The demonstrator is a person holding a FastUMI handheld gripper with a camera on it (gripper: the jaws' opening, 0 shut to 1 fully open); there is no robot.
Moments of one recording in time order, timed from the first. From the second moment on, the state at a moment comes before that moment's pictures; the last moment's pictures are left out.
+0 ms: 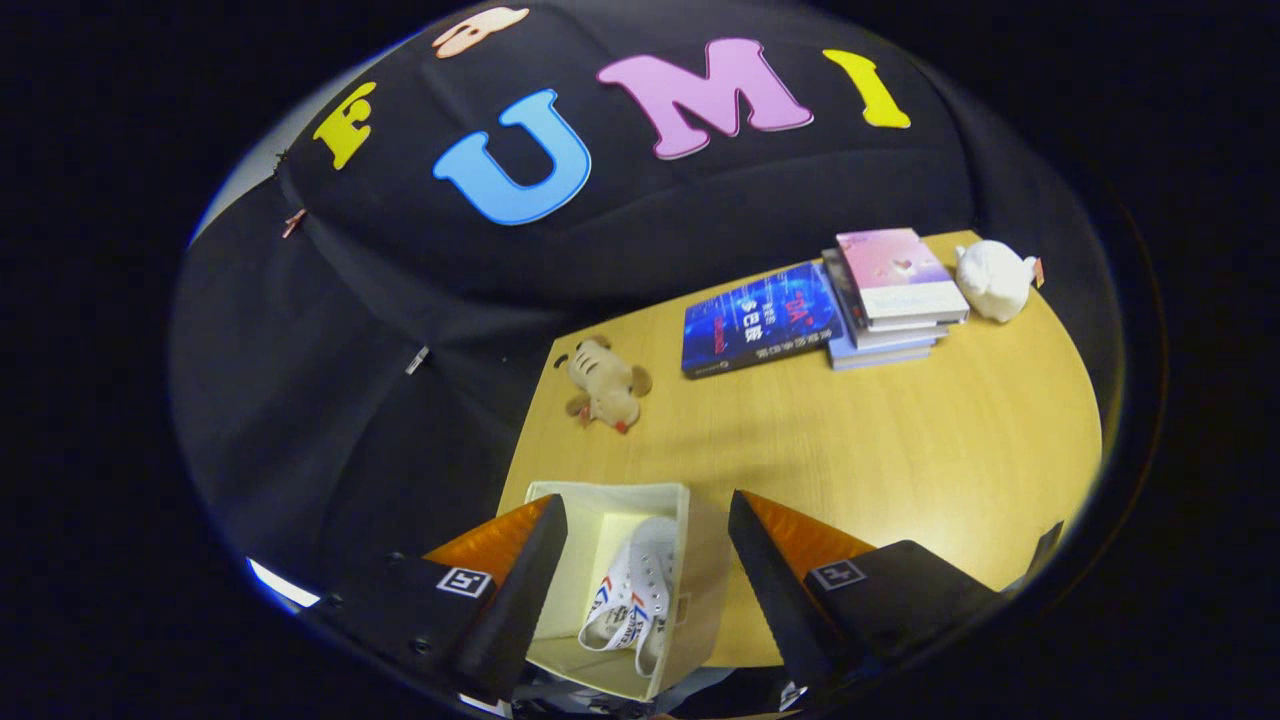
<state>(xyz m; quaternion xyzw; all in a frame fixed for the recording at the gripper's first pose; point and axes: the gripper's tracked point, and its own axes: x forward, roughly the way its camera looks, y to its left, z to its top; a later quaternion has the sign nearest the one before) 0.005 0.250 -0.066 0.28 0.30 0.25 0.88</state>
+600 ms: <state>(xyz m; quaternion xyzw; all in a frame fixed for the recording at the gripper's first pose) 0.049 0.045 -0.030 0.17 0.13 0.12 0.97</state>
